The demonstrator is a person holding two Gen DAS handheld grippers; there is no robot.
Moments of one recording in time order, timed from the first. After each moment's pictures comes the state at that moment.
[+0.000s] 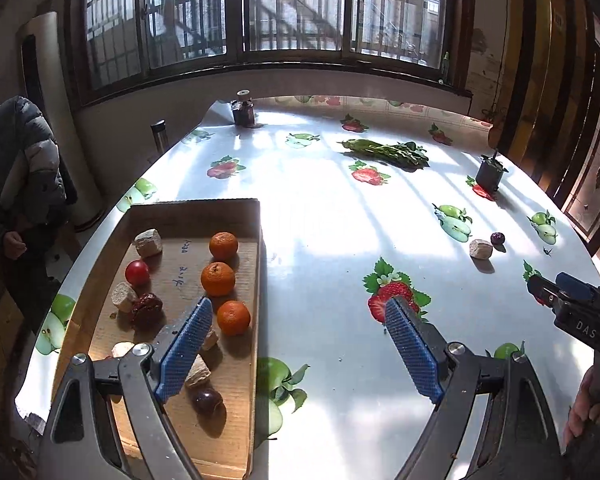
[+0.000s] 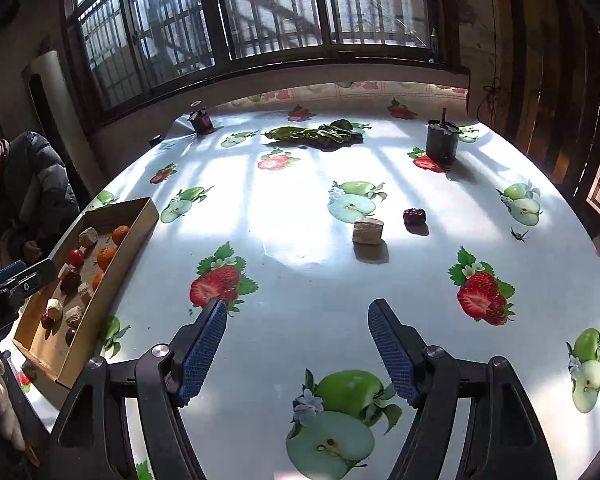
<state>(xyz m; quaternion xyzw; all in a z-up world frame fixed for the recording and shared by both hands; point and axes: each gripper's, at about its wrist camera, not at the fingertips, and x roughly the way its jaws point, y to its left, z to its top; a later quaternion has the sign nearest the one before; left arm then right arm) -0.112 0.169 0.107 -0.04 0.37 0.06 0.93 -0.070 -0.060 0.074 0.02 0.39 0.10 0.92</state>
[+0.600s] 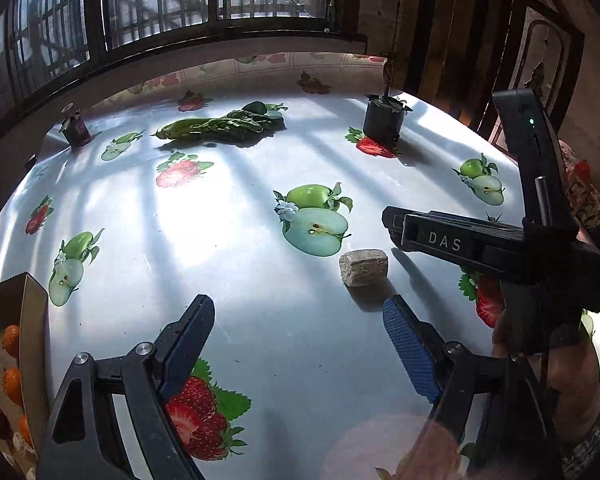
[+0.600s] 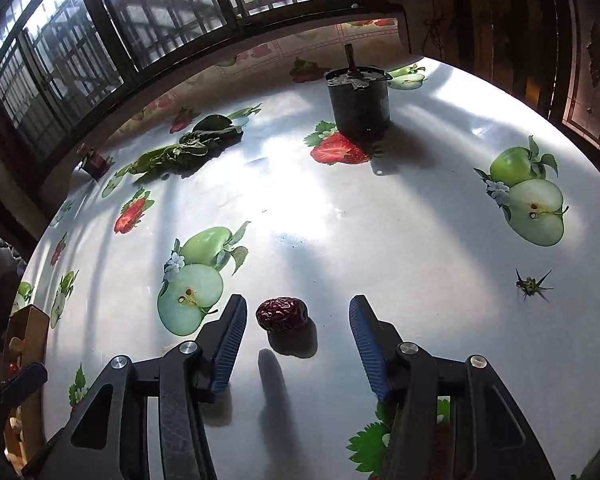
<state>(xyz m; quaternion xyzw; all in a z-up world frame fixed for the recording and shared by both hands) 0.026 0.022 0.045 0.03 0.42 -0.11 0.90 0.081 -0.123 0.016 0.11 0.43 0.06 0.89</state>
